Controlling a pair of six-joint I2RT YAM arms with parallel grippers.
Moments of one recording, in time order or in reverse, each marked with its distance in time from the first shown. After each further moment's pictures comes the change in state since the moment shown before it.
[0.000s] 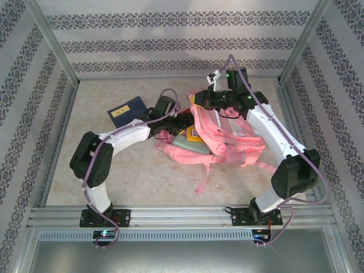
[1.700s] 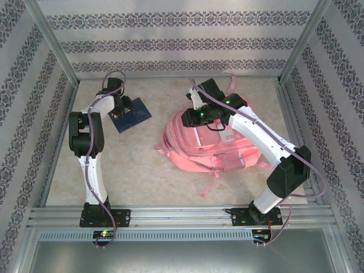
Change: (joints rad) left arm 0.581 0.403 0.396 -0.383 -0.334 0.261; right arm 0.267 0.050 0.102 -0.375 0.512 -0.296
